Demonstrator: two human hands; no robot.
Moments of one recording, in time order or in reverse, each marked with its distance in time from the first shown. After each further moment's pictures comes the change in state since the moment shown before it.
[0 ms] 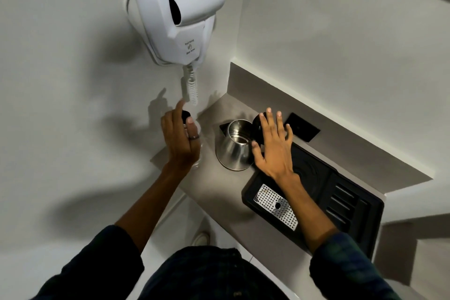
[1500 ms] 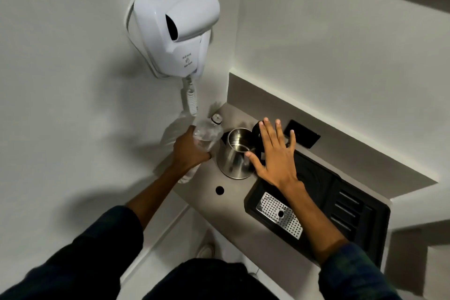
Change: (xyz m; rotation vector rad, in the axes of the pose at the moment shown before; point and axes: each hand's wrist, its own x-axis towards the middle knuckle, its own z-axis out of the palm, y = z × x) left_hand 0.006 -0.019 0.008 0.177 -0.673 -0.428; right_hand 0.000 0.007 0.000 -0.131 -0.010 -0.036
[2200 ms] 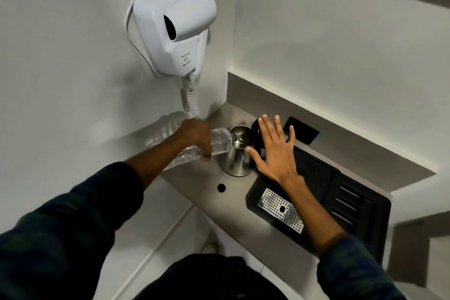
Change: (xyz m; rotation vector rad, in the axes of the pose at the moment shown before) left_hand 0.035 0.074 -0.038 0.865 -0.558 0.088; right_hand -0.002 -0.007 -0.011 0.034 -0.012 0.024
